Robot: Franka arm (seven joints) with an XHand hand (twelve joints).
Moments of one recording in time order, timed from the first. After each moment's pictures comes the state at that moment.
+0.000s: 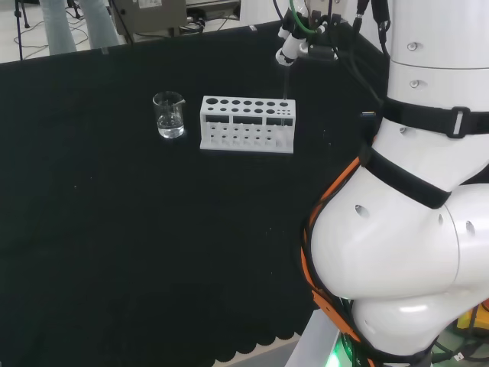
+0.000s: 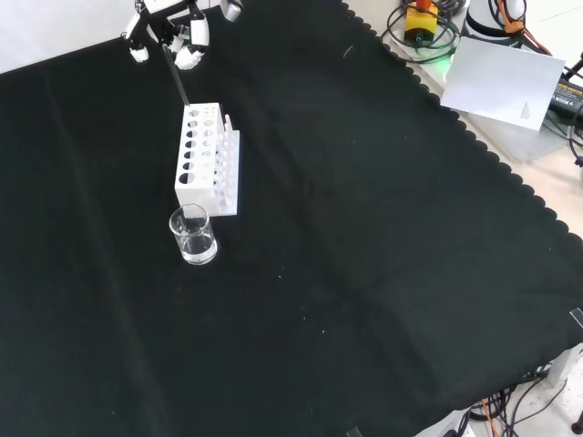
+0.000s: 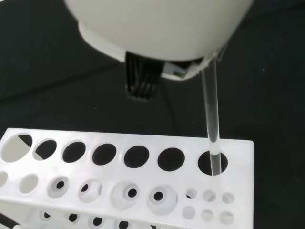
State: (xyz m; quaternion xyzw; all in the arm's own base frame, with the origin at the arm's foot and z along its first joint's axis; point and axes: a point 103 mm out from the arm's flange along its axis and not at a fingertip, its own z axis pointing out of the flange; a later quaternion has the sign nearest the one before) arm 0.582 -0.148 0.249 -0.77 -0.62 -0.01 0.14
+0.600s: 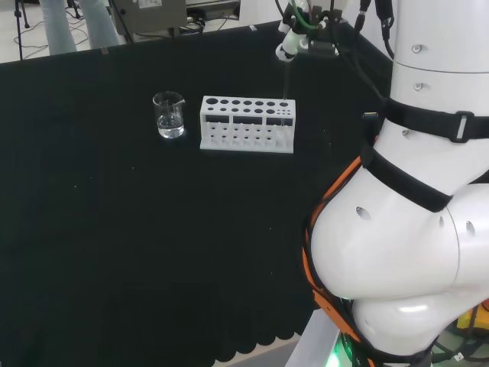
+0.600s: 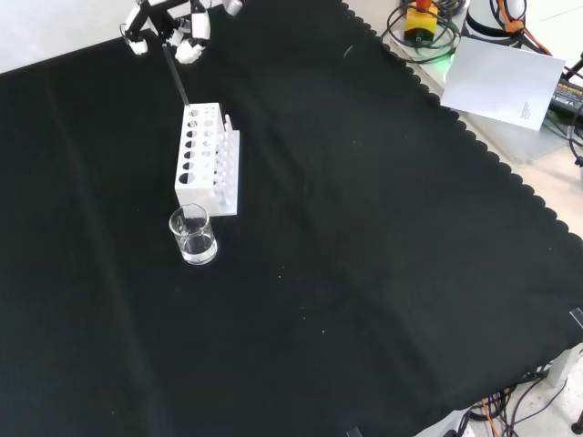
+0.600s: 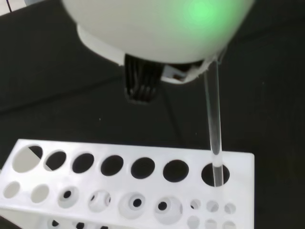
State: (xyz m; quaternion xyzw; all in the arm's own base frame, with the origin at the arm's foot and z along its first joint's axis) arm 0.578 -0.146 0.267 -0.77 -0.62 -0.02 0.13
